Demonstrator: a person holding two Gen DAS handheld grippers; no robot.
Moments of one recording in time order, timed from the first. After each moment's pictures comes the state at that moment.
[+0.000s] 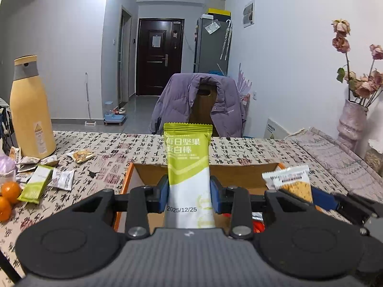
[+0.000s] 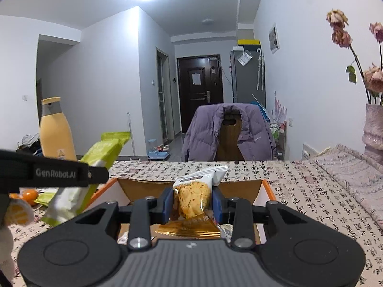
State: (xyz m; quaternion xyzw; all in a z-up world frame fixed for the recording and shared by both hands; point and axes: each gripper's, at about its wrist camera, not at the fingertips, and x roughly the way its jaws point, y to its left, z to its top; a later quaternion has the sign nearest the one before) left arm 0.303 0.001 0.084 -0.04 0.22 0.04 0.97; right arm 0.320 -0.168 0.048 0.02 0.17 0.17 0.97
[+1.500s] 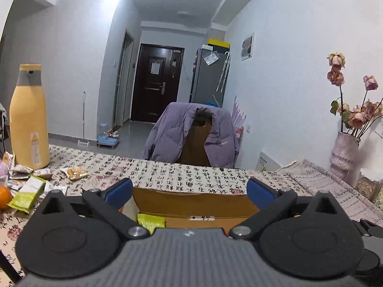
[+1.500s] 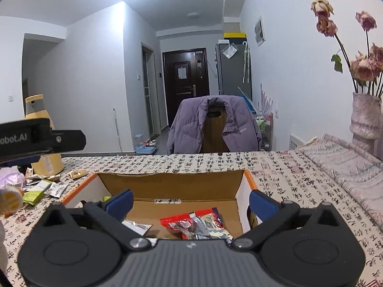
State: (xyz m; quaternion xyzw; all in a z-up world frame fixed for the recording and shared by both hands) left arm 0.283 0.012 0.087 -0.07 0.13 0.03 0.99; right arm 0.320 -0.181 0.044 0.03 0.18 0.14 0.97
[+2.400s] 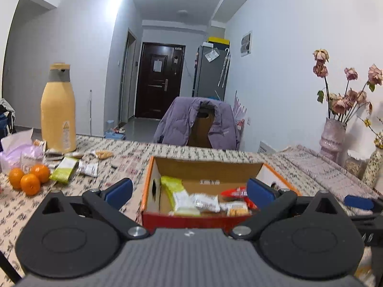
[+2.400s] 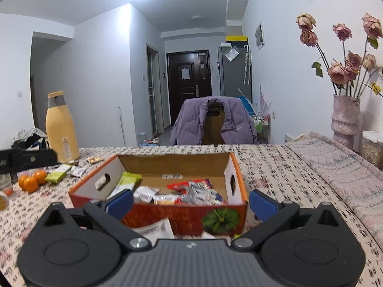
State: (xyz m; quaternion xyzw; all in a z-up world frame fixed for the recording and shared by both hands) left arm 0.151 0.021 0.072 -0.06 0.15 0.03 0.99; right arm 0.199 -0.224 0.048 0.02 0.18 0.14 0.97
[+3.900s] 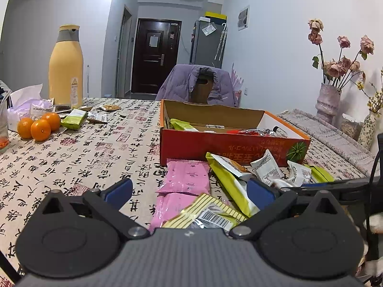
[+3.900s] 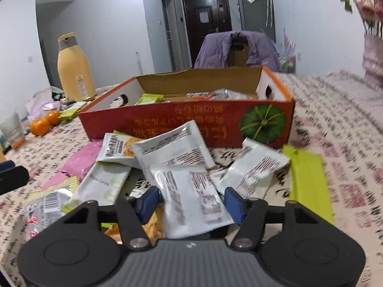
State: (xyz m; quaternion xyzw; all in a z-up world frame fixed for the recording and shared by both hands) left arm 0.093 0.041 0.001 -0.06 0.21 0.01 0.98; right arm 0.212 -0.195 -0.034 0.03 0.33 0.21 0.92
